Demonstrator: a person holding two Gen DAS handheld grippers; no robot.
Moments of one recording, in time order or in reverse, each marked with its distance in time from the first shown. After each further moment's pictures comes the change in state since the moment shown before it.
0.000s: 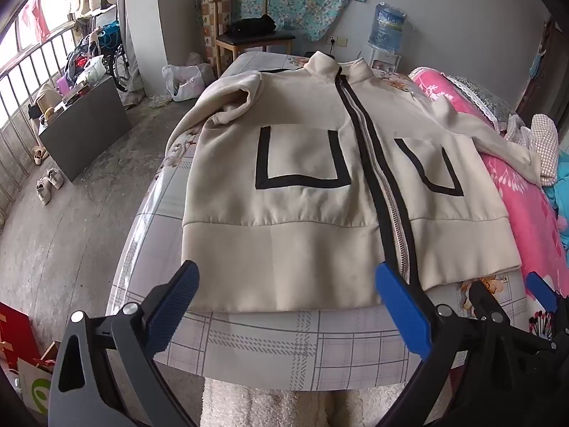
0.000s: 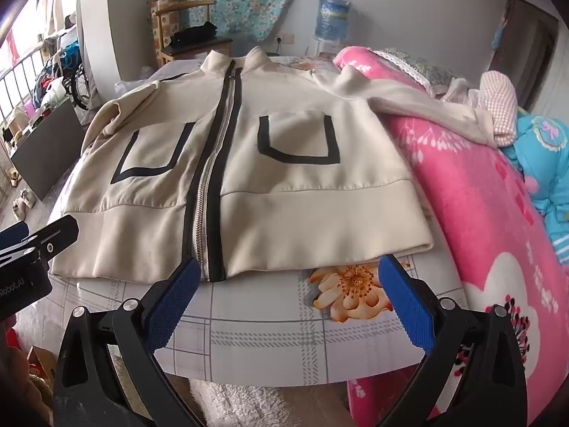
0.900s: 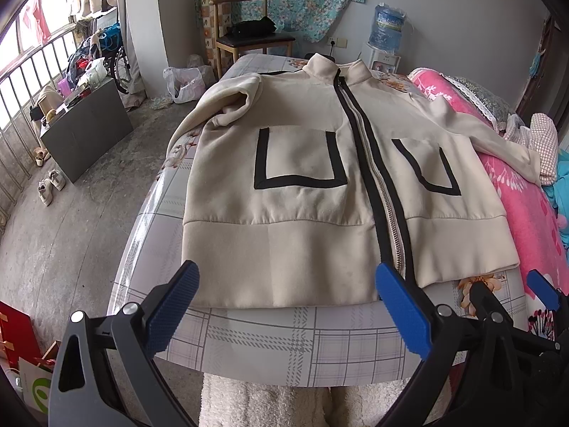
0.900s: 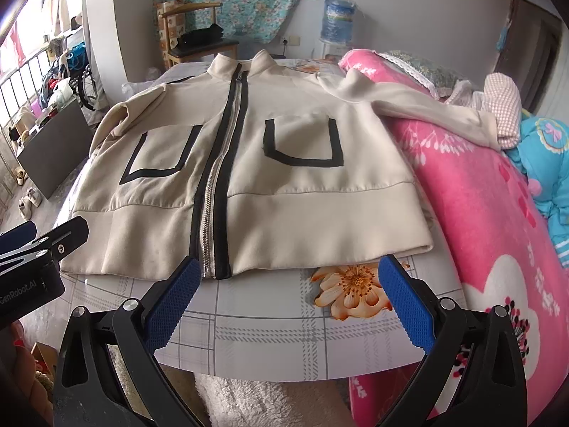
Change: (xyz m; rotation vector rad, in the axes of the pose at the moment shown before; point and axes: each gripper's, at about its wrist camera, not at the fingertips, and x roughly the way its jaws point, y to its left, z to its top) left arm -0.003 0.002 -0.004 0.004 -0.002 0.006; right arm -0.009 0.000 0.001 0.009 -0.001 0.036
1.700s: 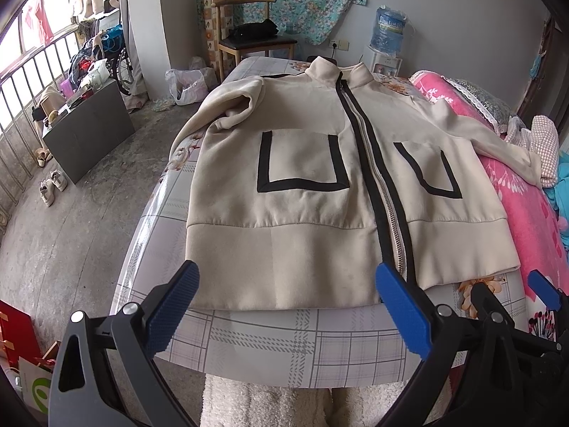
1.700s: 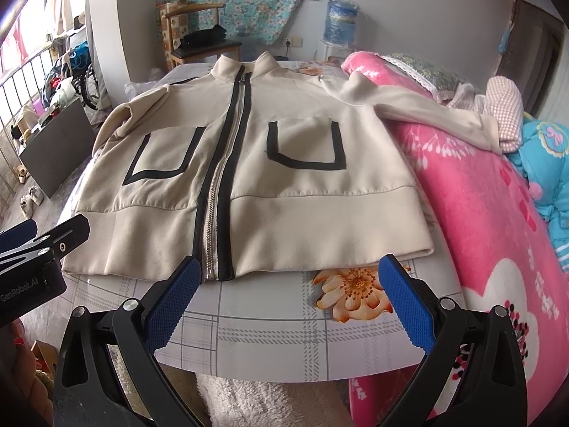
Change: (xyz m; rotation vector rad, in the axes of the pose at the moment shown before) left arm -0.010 -0.004 0.008 -0.003 -0.010 0.006; right arm -0.001 0.005 0.001 -0.002 -0.005 0.000
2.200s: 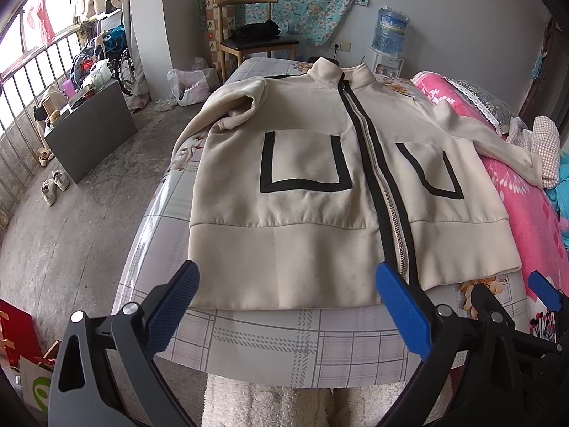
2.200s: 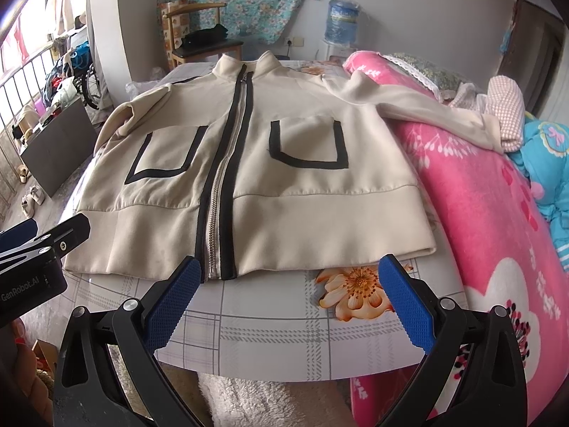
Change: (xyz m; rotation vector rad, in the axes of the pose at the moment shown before) left arm -0.001 0.001 0.001 0.002 -0.003 0.001; right arm -0.001 0.003 0.001 0.003 0.001 0.004
